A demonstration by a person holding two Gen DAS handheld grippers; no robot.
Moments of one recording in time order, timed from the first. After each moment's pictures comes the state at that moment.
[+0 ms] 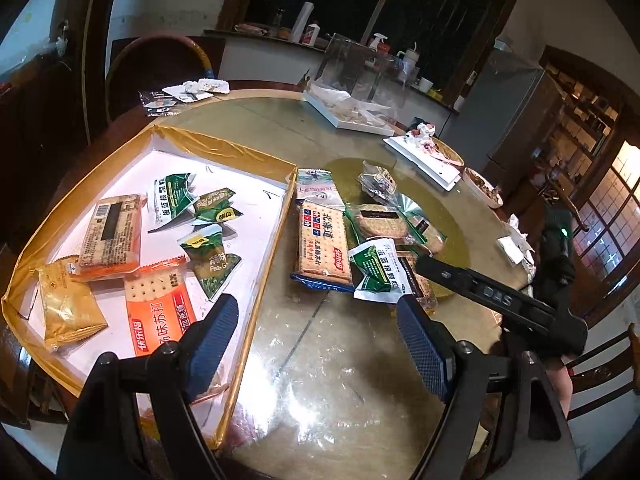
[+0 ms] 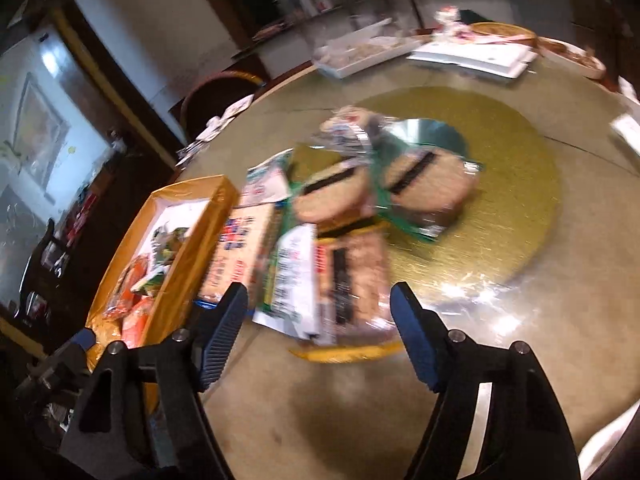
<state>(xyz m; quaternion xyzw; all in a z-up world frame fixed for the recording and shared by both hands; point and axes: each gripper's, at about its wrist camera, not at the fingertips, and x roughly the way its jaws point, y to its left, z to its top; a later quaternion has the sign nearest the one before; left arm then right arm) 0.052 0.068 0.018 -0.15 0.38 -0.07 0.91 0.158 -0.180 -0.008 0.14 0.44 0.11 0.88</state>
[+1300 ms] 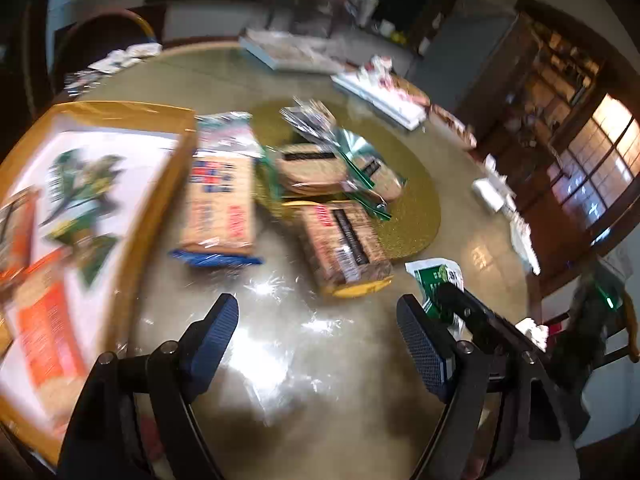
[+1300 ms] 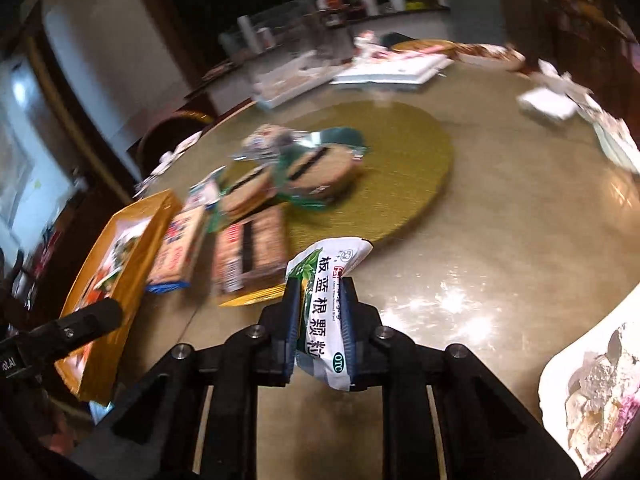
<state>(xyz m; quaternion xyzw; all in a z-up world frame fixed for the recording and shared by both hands) 0.109 -0.019 -0.019 -0.11 0.46 -0.15 0.87 0.079 -0.245 -0.029 0.17 0.38 -0.03 0.91</state>
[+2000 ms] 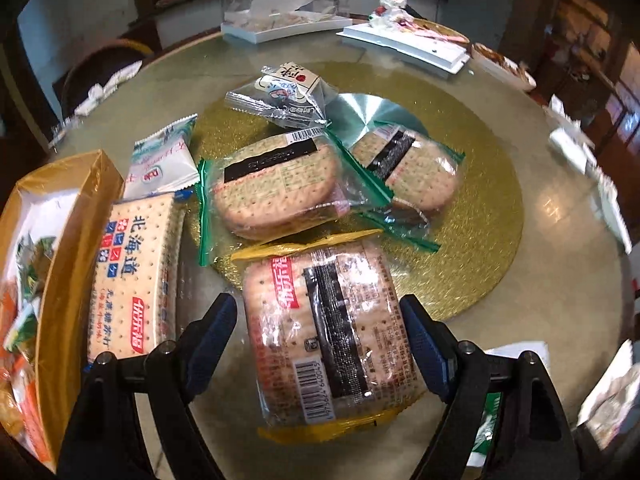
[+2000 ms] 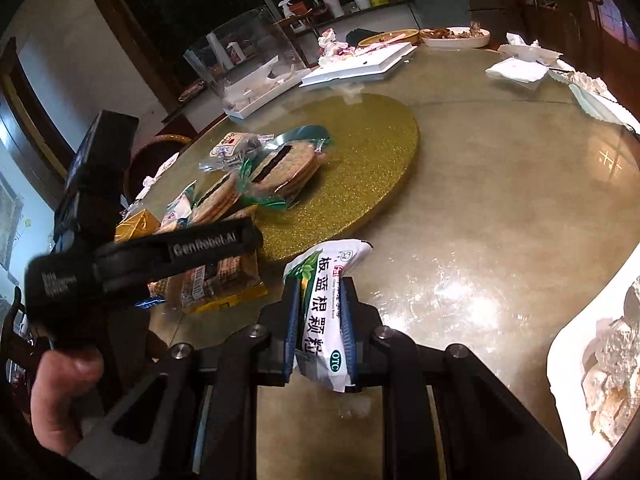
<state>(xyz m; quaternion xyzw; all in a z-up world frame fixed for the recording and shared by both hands) 0.183 -0.102 -0.066 0.04 0.49 -0.06 0.87 0.068 -0.254 -0.042 0.21 0.36 -0.05 0.91</state>
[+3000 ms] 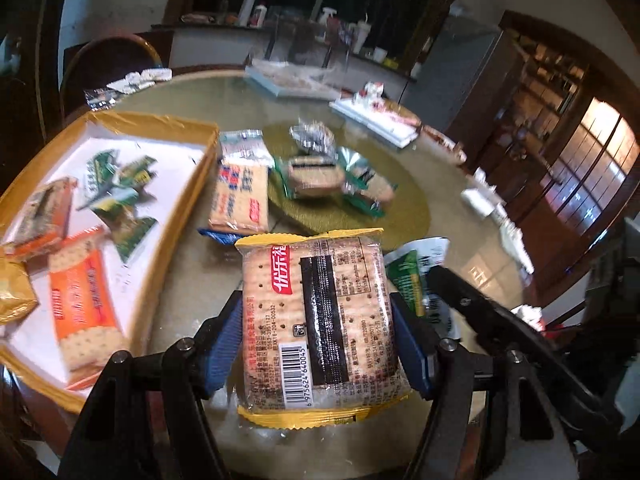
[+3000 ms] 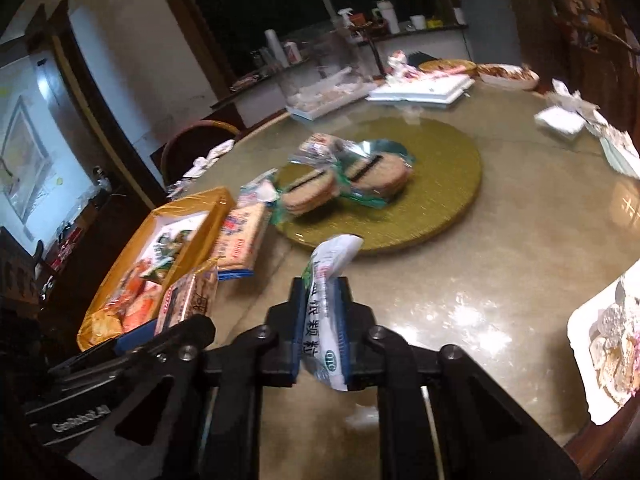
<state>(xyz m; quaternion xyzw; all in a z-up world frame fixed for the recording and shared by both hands) 0.041 0.015 0.000 -0.12 0.39 -0.15 0.90 0.040 -0.174 0.010 0.16 0.34 0.03 0.93</state>
